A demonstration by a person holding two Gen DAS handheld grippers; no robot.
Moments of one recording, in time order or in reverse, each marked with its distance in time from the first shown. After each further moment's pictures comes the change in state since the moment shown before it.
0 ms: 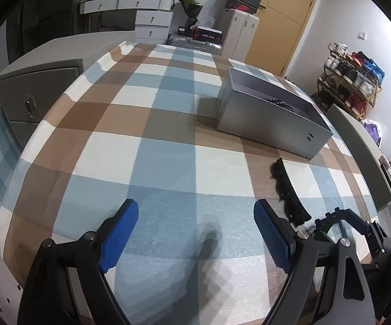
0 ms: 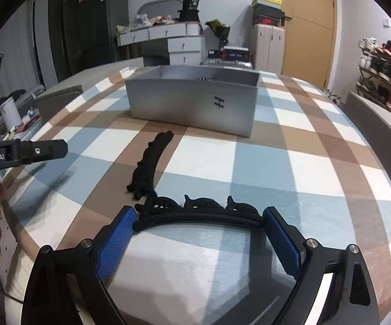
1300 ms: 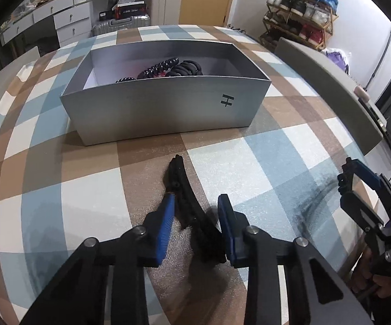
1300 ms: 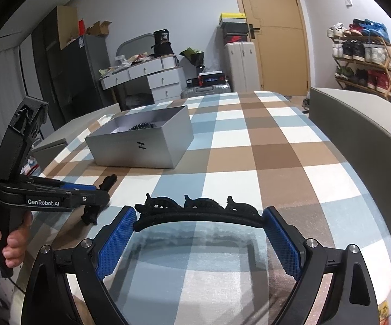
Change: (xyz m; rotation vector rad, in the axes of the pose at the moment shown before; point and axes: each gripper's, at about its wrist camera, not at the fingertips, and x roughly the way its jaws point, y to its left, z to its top) left arm 0.059 -0.101 0.023 0.326 0.210 -0.116; right arm -0.031 -0.099 -0.004 0.176 -0.146 0.038
